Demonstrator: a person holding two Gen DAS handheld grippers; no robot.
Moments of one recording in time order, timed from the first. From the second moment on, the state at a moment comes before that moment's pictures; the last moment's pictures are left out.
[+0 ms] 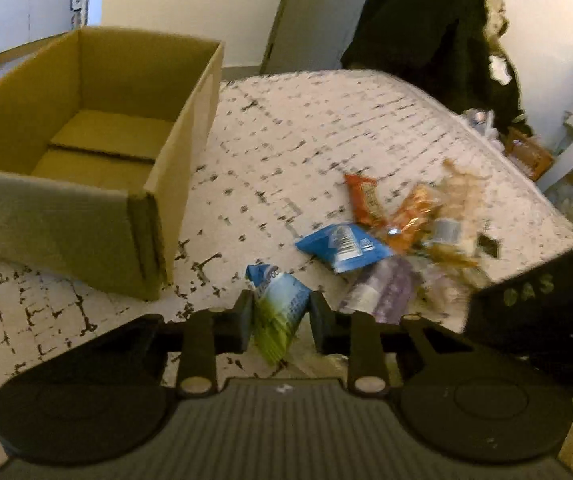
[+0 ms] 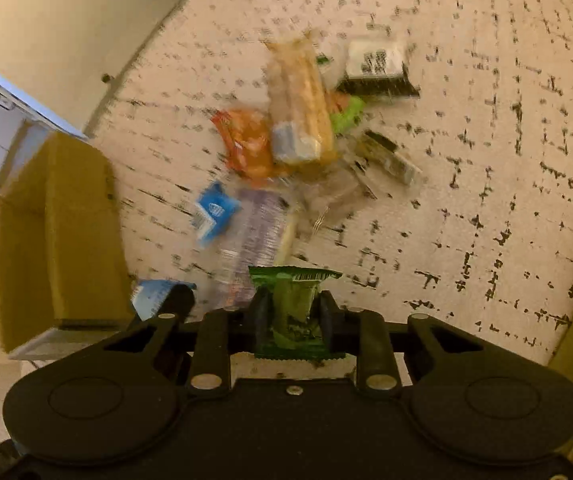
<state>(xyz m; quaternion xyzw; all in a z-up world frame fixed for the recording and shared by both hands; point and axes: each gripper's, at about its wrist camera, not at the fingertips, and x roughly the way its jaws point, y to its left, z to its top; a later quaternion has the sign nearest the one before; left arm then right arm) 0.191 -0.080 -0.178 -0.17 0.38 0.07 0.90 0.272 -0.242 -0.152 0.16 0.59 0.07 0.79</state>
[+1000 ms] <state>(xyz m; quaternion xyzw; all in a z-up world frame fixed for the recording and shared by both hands) 0.124 -0.002 -0.055 -0.18 0.27 0.08 0.94 0.212 -0.167 -0.024 0.11 0.42 0.20 0.88</state>
